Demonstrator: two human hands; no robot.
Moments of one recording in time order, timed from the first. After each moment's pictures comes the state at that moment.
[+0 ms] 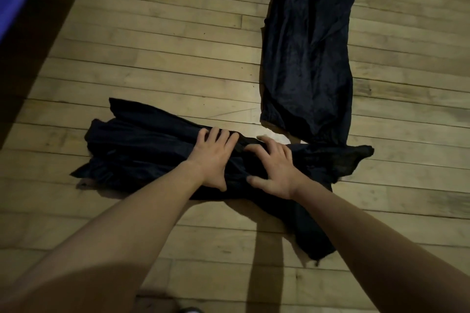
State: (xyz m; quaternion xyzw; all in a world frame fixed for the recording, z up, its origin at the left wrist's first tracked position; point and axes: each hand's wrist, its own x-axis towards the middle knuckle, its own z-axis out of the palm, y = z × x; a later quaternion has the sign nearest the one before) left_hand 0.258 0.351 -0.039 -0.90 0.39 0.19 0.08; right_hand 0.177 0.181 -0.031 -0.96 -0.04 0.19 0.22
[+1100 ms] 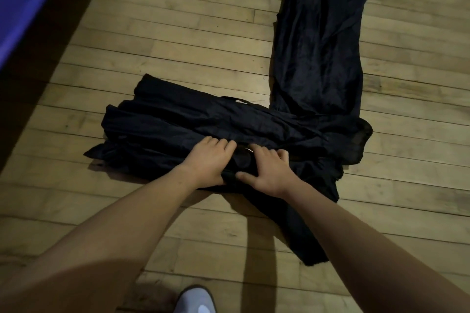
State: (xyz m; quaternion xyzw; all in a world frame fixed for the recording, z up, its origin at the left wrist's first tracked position) left_hand 0.229 0.384 -0.039 -0.89 0.42 0.16 0.04; right_hand 0.165 0.220 -0.037 -0.96 0.00 0.23 0.17
